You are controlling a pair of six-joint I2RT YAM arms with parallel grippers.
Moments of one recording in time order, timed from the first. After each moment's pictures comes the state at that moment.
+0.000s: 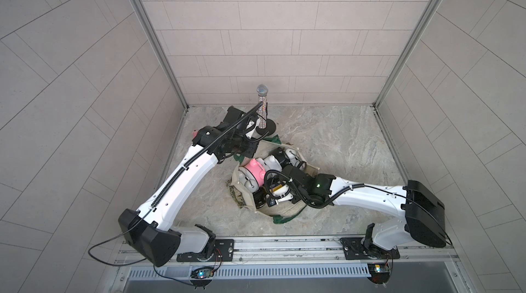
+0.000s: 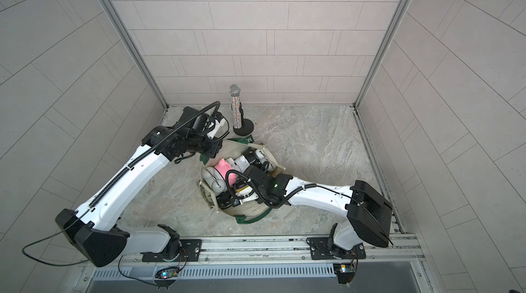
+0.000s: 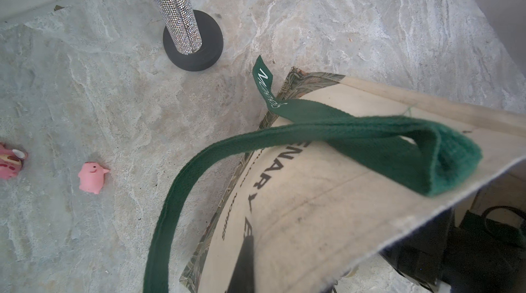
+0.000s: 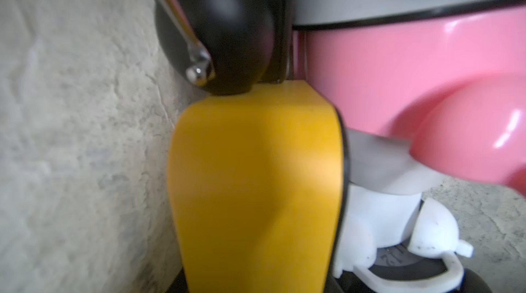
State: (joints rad) left arm -0.49 1.33 1.46 -1.05 0.09 -0.06; right arm 1.04 1.47 0.96 -0.42 0.23 -1.07
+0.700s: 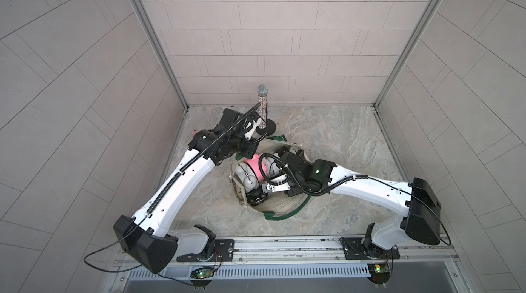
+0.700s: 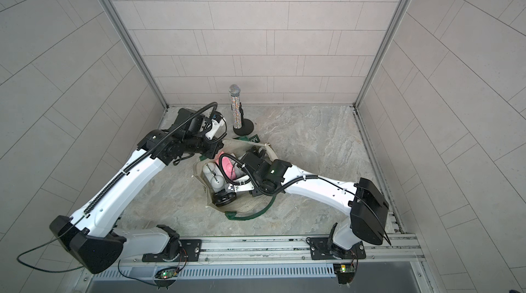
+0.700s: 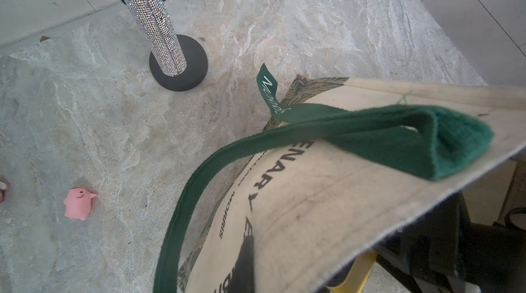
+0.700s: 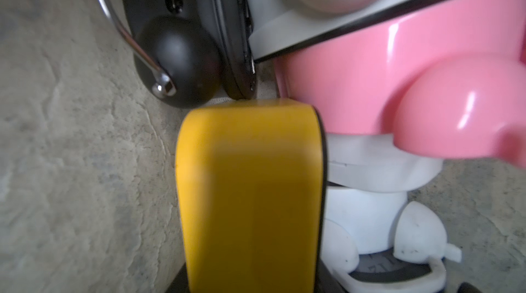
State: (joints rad) left arm -0.48 1.29 1.41 -0.98 0.15 -0.02; right arm 0.99 1.51 1.21 -0.70 0.10 -0.87
